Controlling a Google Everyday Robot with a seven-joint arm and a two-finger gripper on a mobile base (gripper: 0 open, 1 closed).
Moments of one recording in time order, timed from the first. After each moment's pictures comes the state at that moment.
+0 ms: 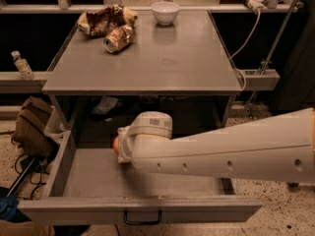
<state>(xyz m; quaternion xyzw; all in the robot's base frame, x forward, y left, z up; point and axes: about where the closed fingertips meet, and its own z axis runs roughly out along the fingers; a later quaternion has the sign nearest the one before) 0.543 0.106 0.668 -0.71 0.61 -0.08 0.34</state>
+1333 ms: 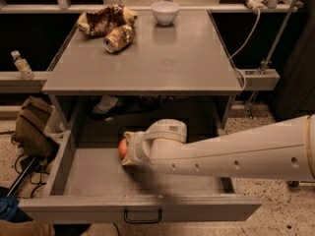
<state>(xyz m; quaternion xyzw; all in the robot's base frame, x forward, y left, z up) 0.552 0.094 0.625 -0.69 0.62 -0.01 0.37</state>
